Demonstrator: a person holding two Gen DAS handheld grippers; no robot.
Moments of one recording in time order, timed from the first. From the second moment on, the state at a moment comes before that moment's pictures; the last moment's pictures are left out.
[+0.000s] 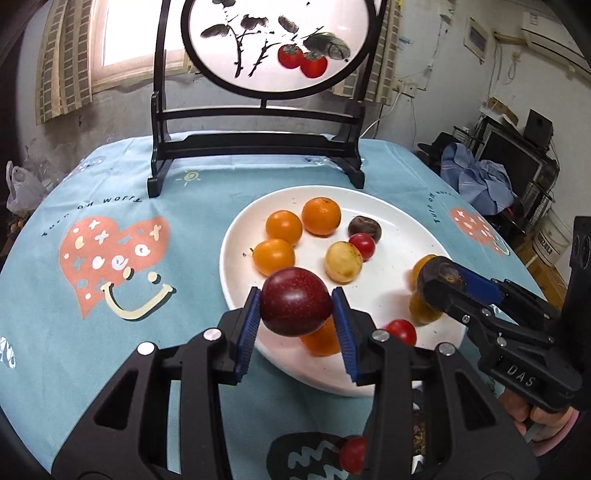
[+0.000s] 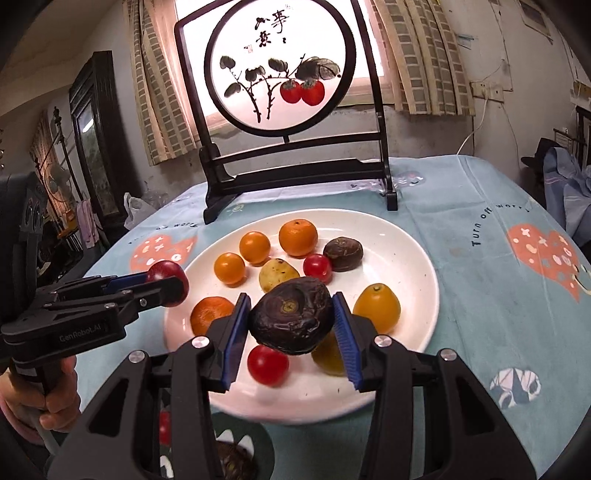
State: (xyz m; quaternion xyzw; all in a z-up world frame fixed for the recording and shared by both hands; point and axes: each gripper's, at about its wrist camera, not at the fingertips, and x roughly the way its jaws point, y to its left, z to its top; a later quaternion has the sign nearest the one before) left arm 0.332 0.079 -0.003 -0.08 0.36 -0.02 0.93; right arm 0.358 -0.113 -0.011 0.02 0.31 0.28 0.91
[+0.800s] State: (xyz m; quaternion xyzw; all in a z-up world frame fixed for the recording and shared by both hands) left arm 0.198 0.108 -0.015 -0.08 0.36 0.08 0.93; right arm 0.262 -0.095 -0.035 -0.09 0.36 0.35 0.86
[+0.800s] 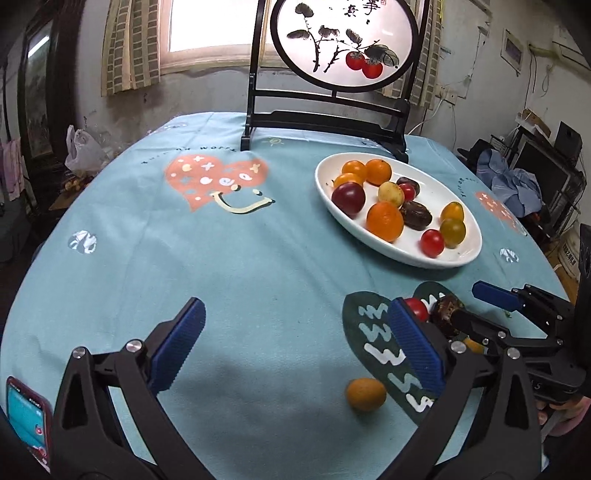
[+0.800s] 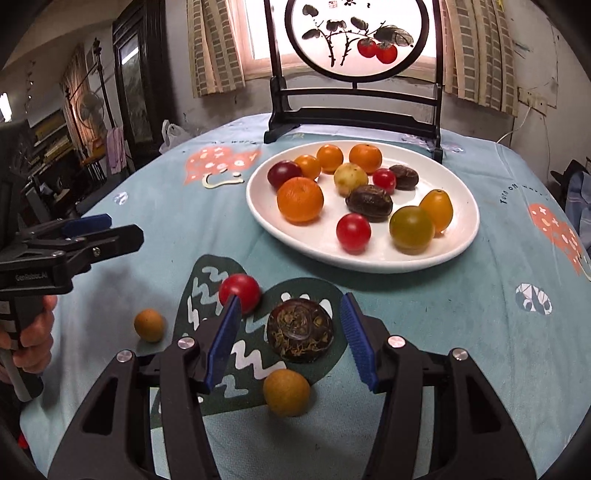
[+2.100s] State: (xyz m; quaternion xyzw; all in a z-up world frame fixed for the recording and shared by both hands) left arm 0.185 0.080 -0.017 -0.01 0.38 -0.03 0.93; right arm 0.277 -0.112 -0.028 -0.05 0.36 0.31 0.88
